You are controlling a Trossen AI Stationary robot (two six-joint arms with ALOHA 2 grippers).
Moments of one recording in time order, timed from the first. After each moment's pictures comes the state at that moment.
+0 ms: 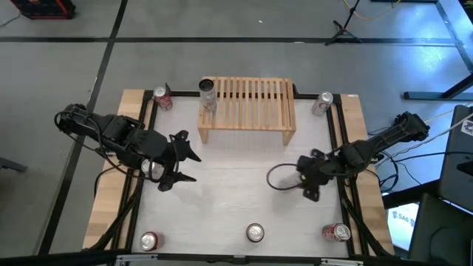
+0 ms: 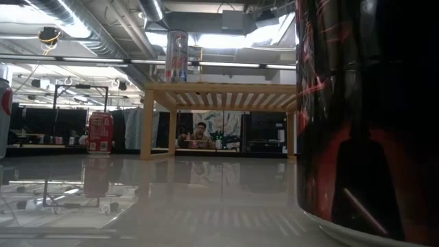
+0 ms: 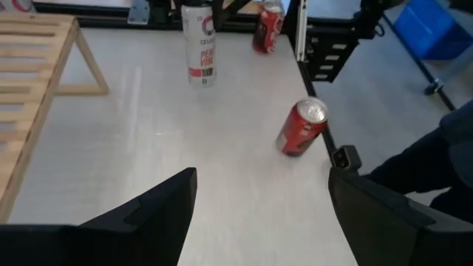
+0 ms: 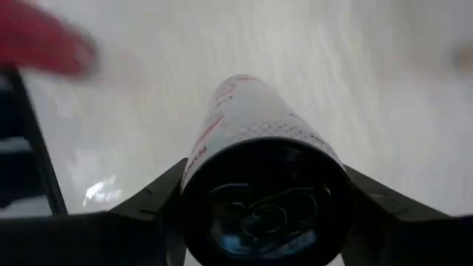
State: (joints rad) left arm -0.36 1.18 1.41 -0.88 -0.12 -0.28; right arm 0.47 1.18 1.07 -1.05 0.12 0.76
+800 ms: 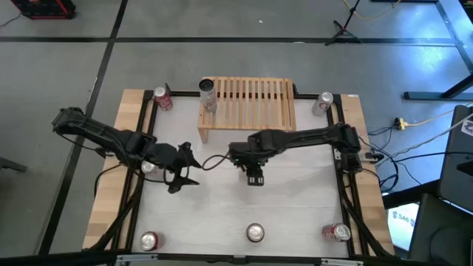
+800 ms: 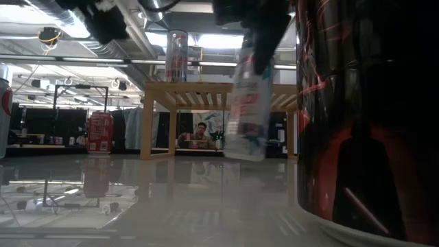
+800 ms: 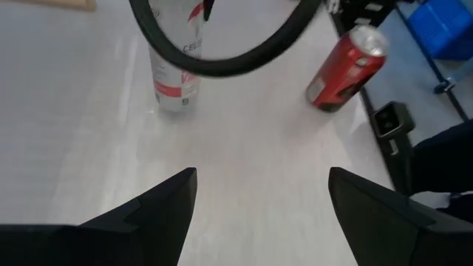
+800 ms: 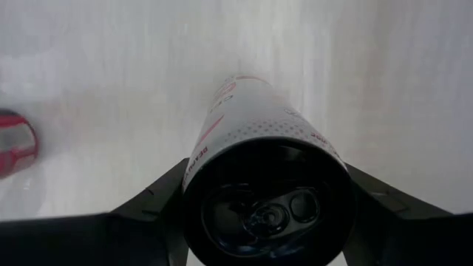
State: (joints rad) left arm -0.29 1.00 0.79 -0.45 -0.07 -0.34; right arm 0.12 2.01 1.90 -1.26 -0.04 0.10
